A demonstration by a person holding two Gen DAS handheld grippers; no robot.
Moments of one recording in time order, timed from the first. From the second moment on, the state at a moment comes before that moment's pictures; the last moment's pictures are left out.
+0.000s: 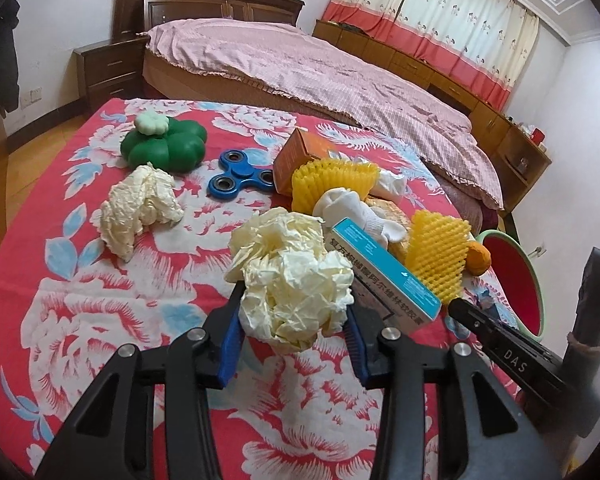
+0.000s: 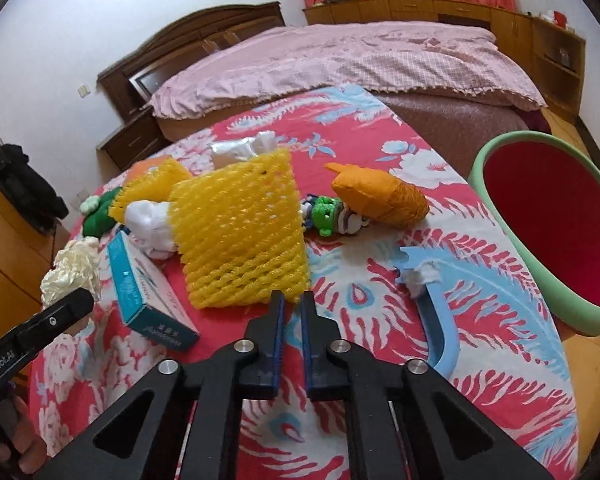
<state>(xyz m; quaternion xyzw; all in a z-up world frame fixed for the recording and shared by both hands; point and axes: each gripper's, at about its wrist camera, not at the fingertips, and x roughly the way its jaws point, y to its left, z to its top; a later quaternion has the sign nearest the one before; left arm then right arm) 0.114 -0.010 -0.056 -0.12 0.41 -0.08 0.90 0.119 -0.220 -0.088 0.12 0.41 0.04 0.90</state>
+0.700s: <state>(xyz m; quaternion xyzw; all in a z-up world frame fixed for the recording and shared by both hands) 0.114 -0.002 -0.059 -0.12 0.41 -0.06 0.90 0.135 -0.220 -0.080 0.13 0.41 0.04 0.90</state>
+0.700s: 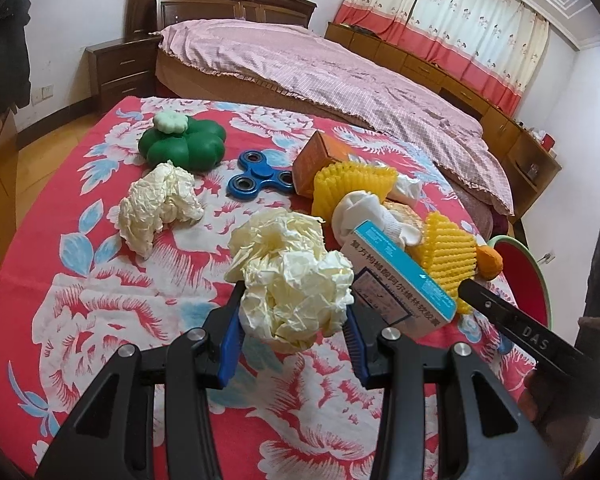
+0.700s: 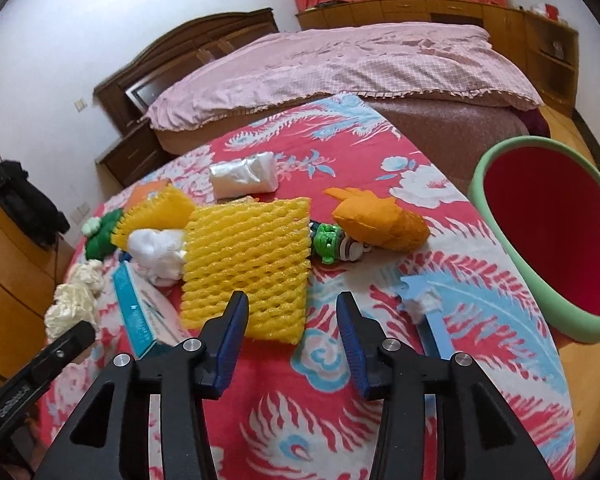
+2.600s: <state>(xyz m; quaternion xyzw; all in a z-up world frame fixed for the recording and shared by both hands) 0.093 0.002 -0.035 -0.12 0.39 -0.05 0.91 0.085 -0.230 -0.020 0.13 0.31 0.08 0.94</state>
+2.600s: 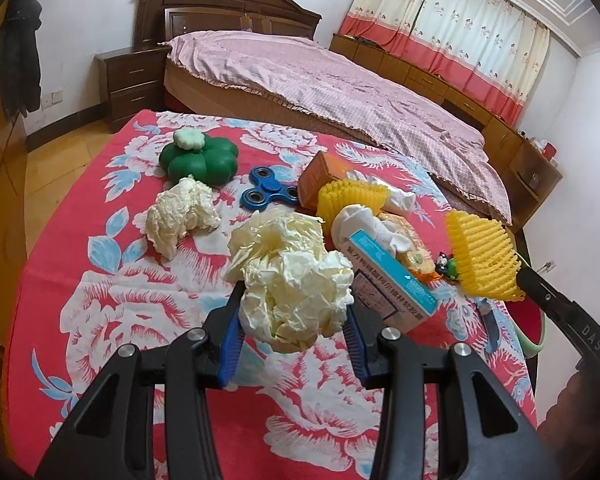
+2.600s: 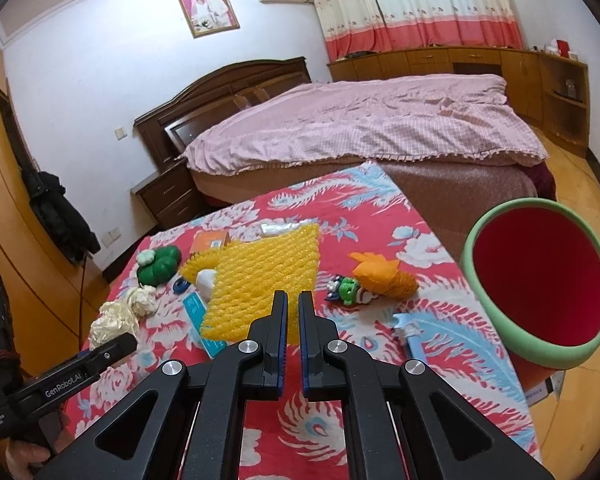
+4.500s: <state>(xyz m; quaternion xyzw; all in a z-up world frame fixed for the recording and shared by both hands) 0.166 -0.349 -0.043 0.09 0.43 -0.31 0.84 0.035 -0.486 -0.075 0.28 0.30 -0.18 0.89</state>
